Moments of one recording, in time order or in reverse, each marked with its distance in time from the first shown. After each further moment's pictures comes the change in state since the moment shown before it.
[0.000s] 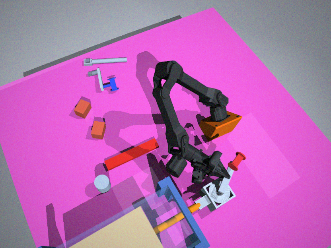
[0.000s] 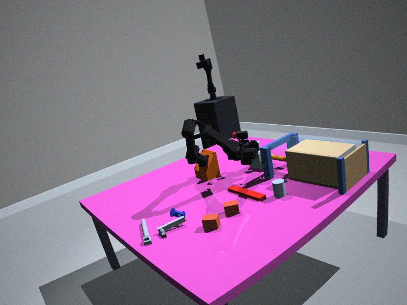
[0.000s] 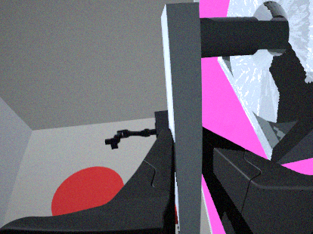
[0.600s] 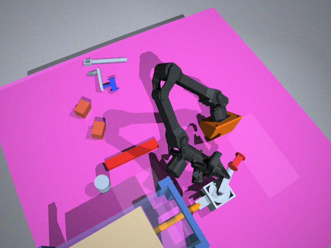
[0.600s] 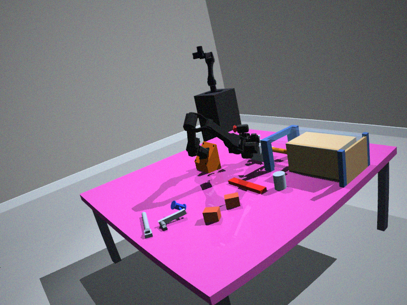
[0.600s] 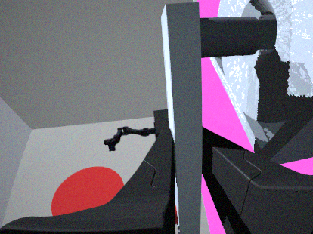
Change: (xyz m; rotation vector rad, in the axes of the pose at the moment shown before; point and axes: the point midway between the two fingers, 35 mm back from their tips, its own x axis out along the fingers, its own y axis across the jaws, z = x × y) arm 0.001 -0.007 -0.001 -0.001 0.005 -0.001
